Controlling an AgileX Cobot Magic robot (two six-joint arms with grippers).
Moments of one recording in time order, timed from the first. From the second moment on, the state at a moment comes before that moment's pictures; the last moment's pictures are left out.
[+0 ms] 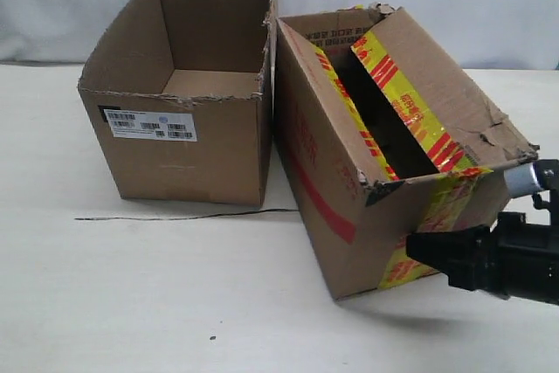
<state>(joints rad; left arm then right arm) -0.02 0.00 0.00 0.02 0.26 0.03 0.04 1.43 -0.28 1.73 0.89 -1.92</state>
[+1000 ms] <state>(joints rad) -0.02 0.00 0.00 0.02 0.26 0.03 0.35 1.86 -0.82 1.74 0.69 -1.86</state>
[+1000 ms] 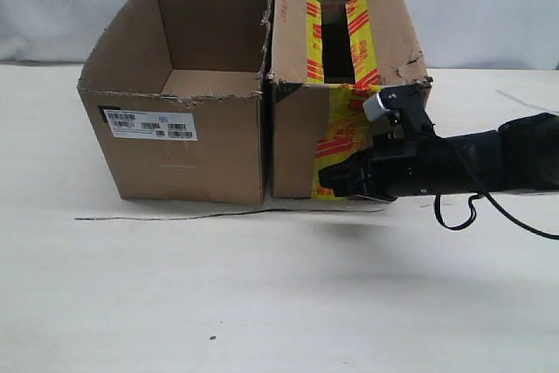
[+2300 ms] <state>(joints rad) -0.02 0.00 0.00 0.02 0.26 0.03 0.36 0.66 -0.18 1.51 -0.11 -1.33</state>
